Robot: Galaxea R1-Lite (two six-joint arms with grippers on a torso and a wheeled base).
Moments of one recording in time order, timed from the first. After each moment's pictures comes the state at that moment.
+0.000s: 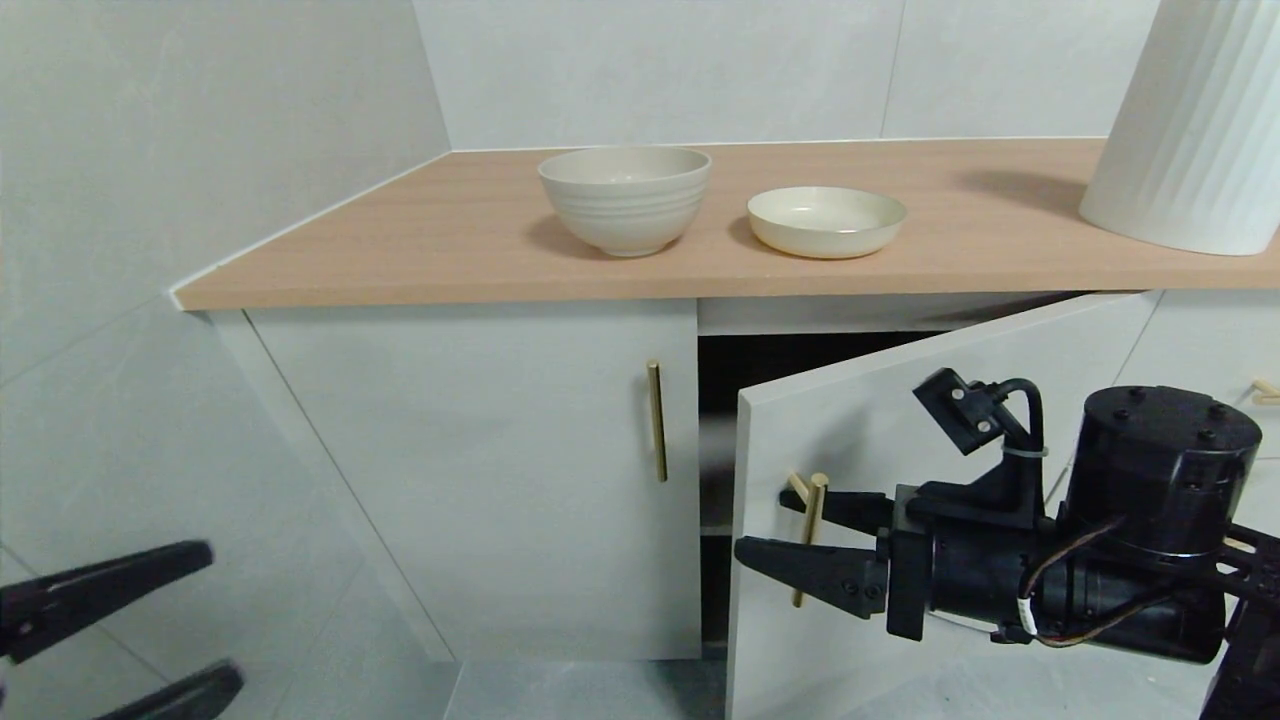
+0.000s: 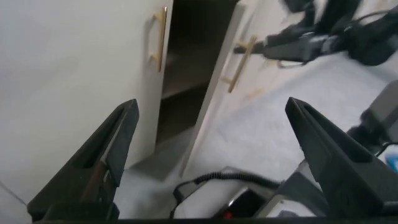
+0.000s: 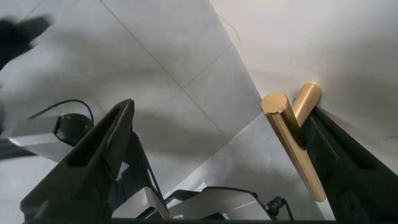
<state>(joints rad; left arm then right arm) -0.13 0.78 -0.49 -0.14 -0.63 -0.12 0.72 1.67 -0.53 -1.00 0.48 0.40</state>
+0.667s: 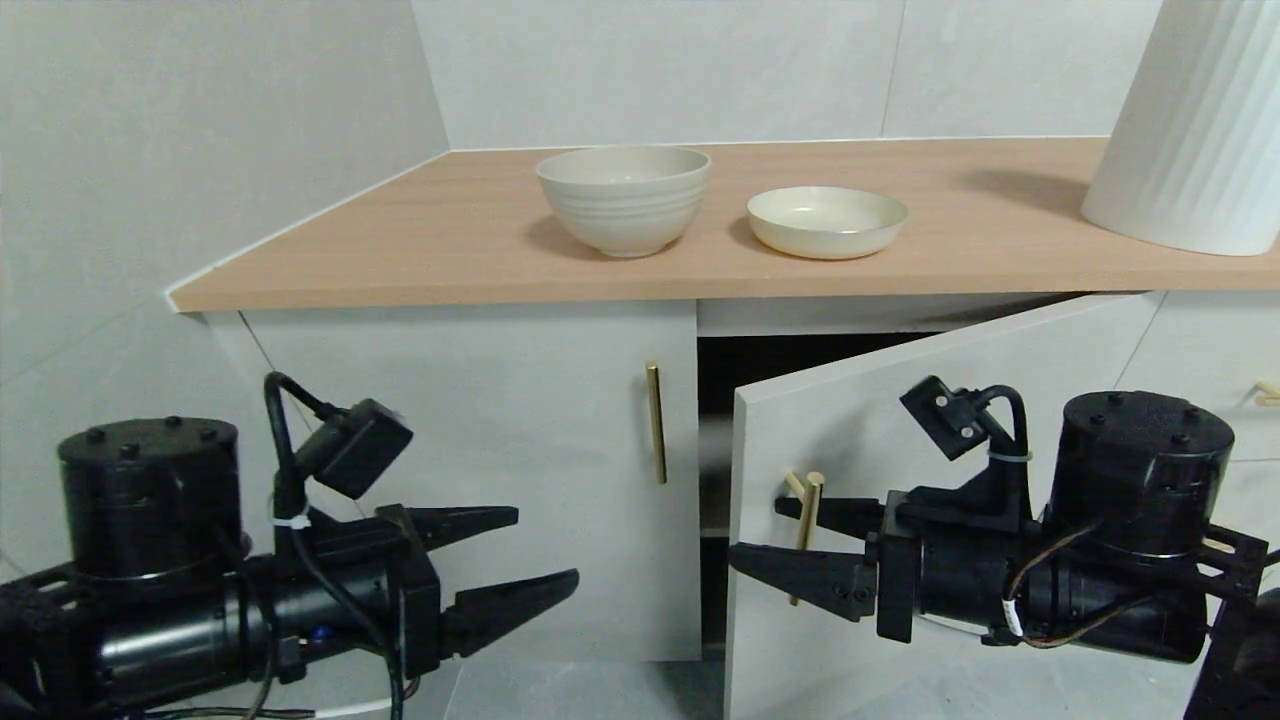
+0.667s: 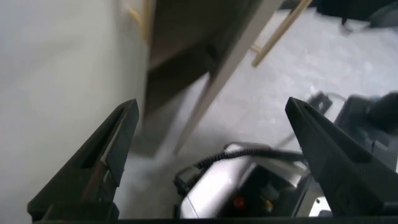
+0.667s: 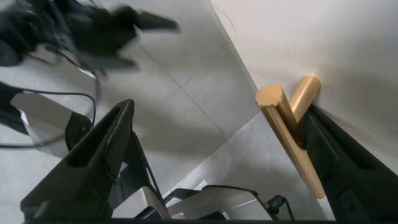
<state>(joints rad) -0.38 1.49 -0.41 -0.69 -0.54 -0.07 0.72 1.70 -0.53 -0.99 0.48 0.40</state>
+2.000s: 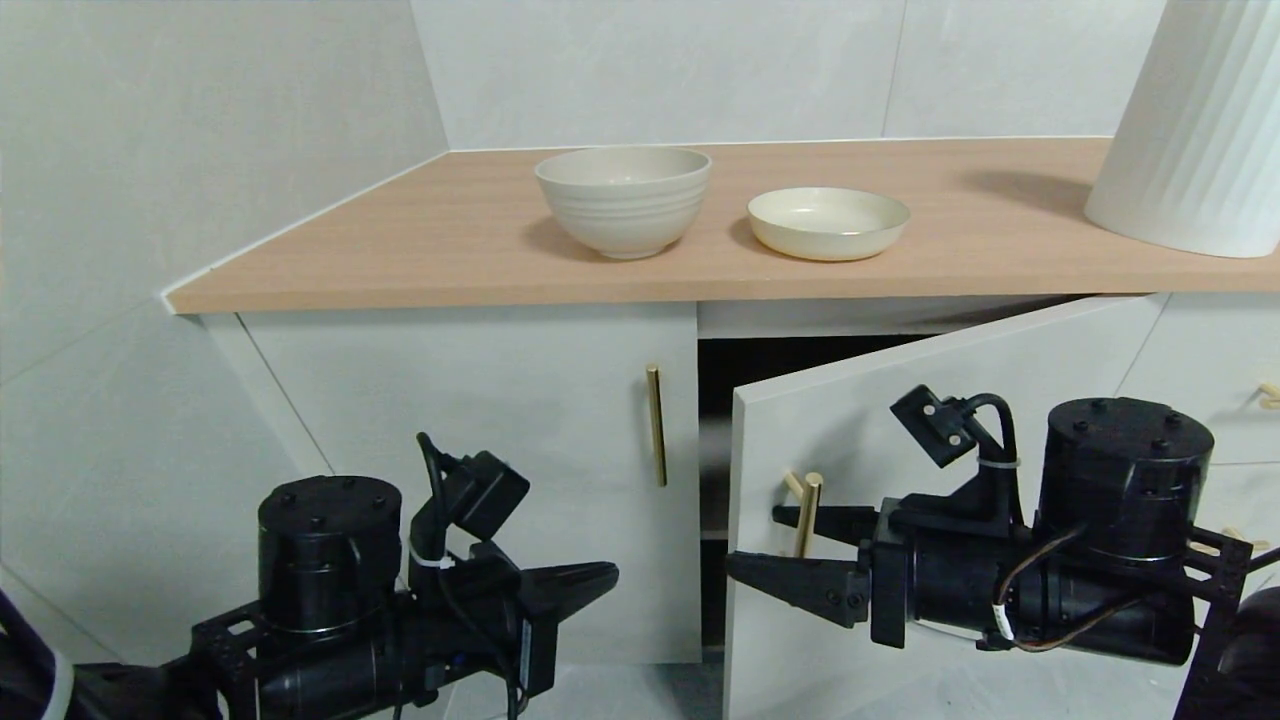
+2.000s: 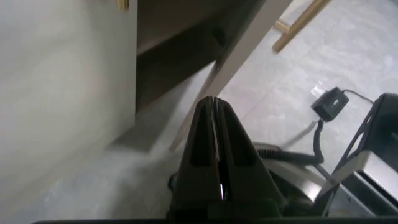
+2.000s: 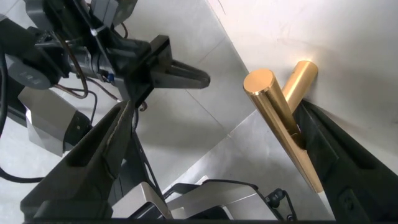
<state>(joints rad) -0.54 1.73 -0.34 -1.01 -0.34 -0.16 0.72 1.71 -0.53 -0.99 0.48 0.40</state>
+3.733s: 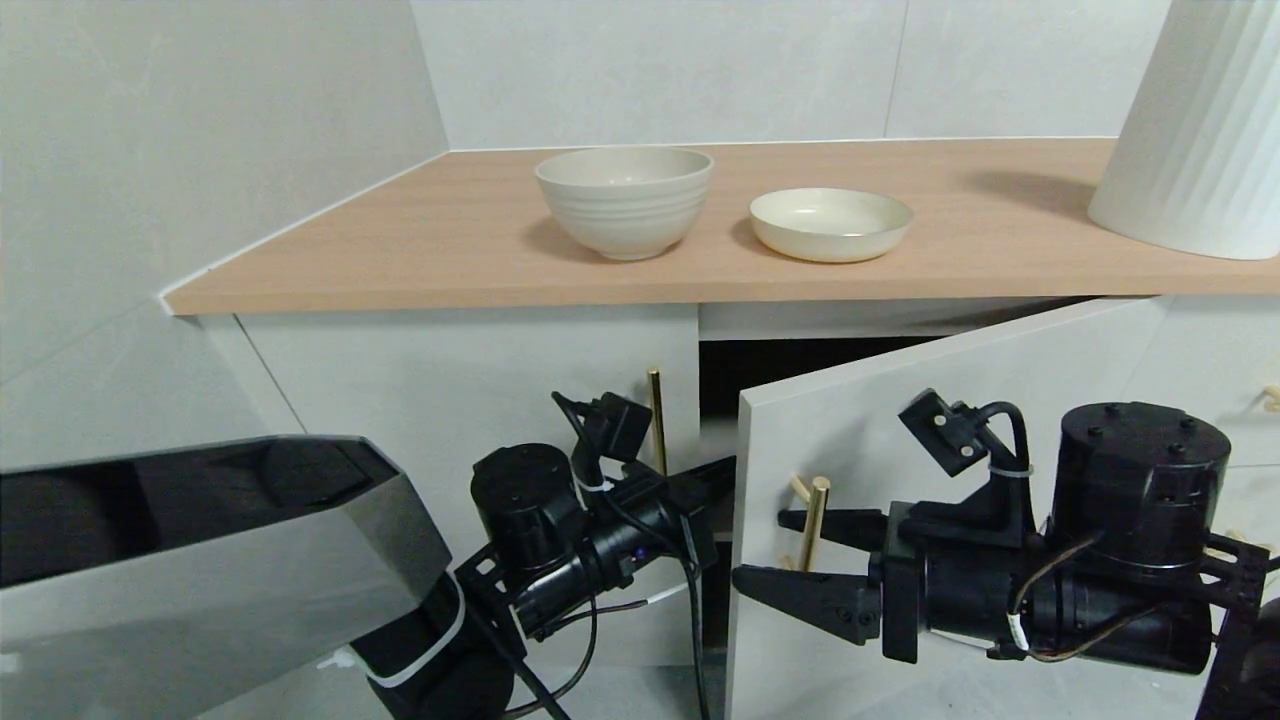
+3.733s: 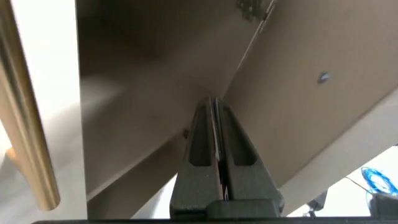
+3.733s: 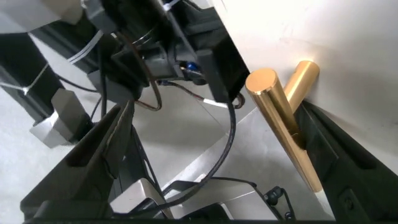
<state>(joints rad) -0.66 2.21 -0.69 -1.57 -0.29 -0.33 0.69 1.68 -0.51 -0.99 0.47 0.34</state>
